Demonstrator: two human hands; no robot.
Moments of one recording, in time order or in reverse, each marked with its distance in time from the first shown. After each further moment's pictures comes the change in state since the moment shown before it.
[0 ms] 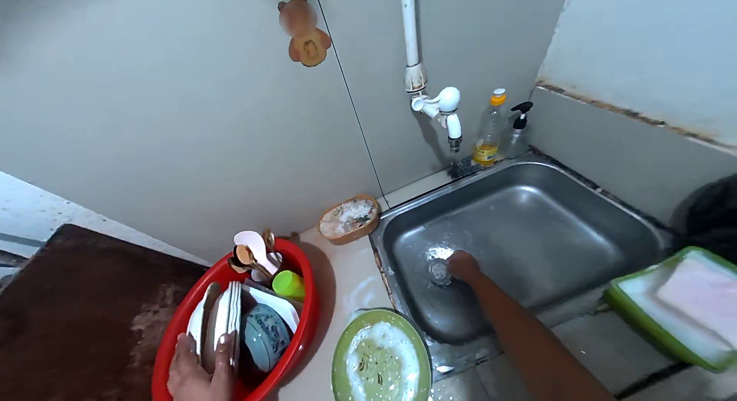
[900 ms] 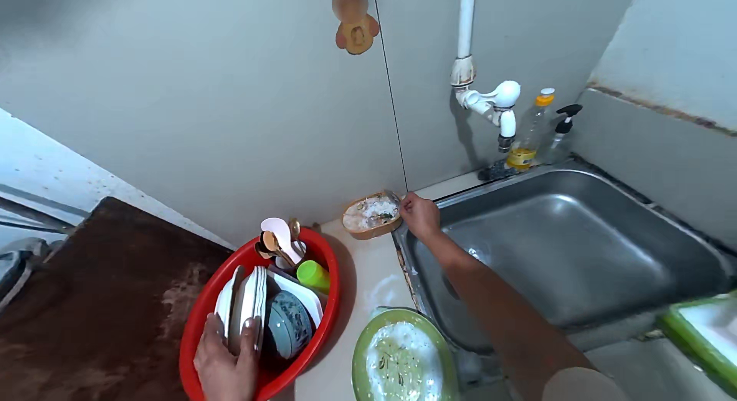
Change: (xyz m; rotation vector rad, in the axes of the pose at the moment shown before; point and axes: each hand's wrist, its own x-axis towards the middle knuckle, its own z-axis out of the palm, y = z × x) left_hand 0.001 -0.001 0.000 -0.006 0.028 -0.008; right_hand -0.016 -0.199 -0.035 0.188 0.565 -0.590
